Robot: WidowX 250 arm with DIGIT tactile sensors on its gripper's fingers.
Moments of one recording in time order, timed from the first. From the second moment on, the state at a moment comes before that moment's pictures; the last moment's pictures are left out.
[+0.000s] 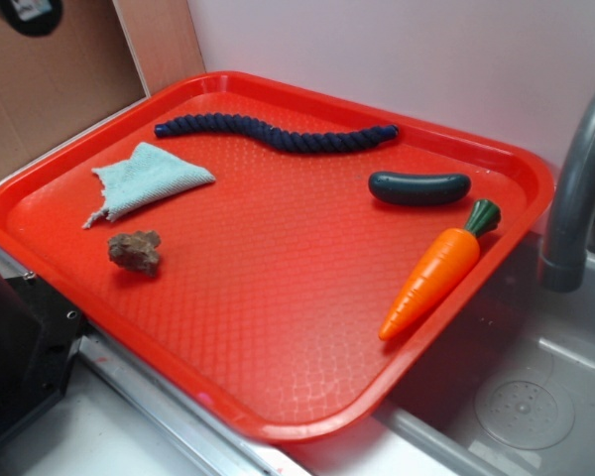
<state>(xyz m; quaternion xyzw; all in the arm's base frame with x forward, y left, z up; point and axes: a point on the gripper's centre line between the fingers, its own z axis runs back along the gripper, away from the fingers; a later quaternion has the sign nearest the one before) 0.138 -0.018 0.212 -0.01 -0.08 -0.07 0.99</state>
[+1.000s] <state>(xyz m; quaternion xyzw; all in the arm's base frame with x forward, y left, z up) 0.255 -0.063 0.112 -0.01 -0.11 -0.23 0.97</state>
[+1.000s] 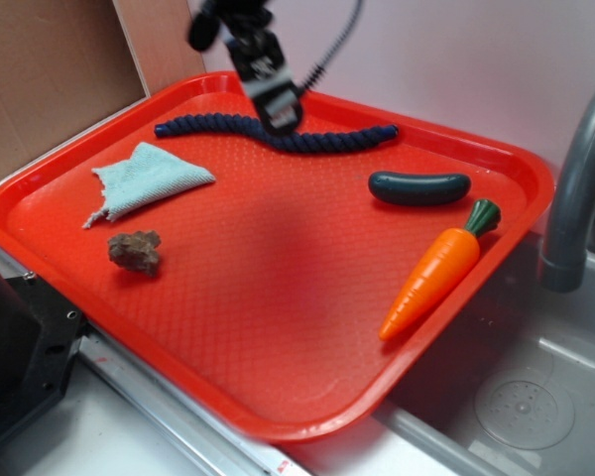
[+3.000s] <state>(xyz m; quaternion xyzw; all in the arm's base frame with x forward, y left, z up) 0.255 -0.077 0.115 0.05 0.01 -0.04 1.00</state>
